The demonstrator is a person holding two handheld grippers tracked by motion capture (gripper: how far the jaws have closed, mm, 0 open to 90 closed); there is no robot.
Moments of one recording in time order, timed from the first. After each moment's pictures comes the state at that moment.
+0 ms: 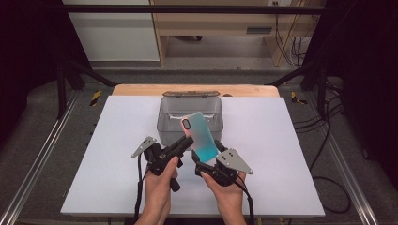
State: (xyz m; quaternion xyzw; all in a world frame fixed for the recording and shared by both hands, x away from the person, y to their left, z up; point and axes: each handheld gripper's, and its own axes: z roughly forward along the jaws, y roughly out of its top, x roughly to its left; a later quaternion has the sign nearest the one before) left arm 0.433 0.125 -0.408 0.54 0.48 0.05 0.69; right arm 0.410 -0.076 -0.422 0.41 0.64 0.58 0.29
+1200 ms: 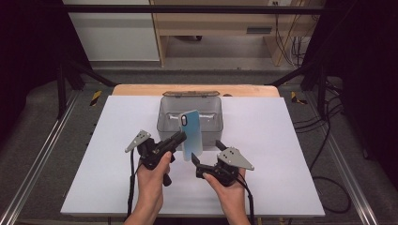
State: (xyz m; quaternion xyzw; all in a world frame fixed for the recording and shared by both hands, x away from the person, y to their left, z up) left arm 0.448 0.148 -0.392 0.59 0.45 0.09 0.67; right arm 0.421 -0.085 -0.428 0.40 0.66 0.58 0.28
